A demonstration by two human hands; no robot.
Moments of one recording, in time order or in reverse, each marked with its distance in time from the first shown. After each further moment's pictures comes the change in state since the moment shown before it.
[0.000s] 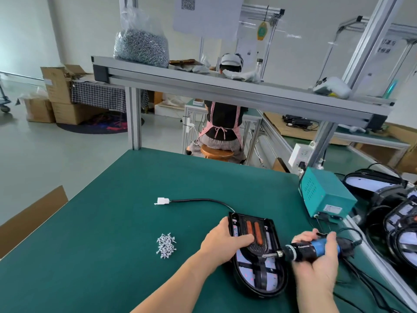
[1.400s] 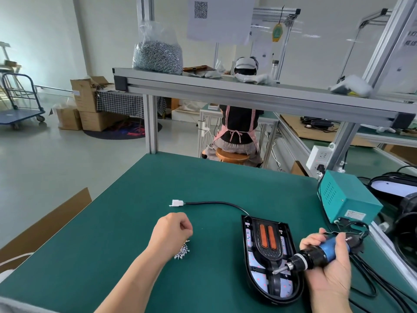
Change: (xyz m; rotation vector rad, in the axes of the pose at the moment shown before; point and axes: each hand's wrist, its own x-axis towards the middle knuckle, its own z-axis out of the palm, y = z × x) left_hand -0.021 -0.040 -0.114 0.477 0.464 0.042; right_hand 0.009 0.012 -0.010 -0.052 -0.087 0.028
